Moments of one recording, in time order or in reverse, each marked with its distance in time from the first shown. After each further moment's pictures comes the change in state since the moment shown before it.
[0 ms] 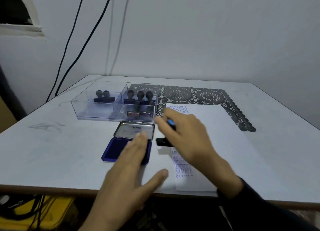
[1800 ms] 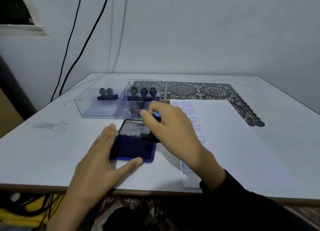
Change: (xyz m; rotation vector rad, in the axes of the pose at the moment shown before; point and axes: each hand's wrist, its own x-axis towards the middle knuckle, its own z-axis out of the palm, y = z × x) left_hand 0.008 -0.052 -0.031 0.074 0.067 -0.233; right_hand 0.018 -0.024 0.023 0.170 -0.033 0.092
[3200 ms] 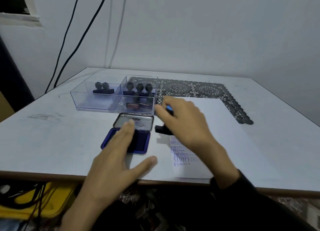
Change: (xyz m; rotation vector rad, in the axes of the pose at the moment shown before) left_hand -0.020 0.032 0.016 -0.105 -0.046 0.167; right_hand -0.010 0.012 -0.028 -0.201 0.018 0.030
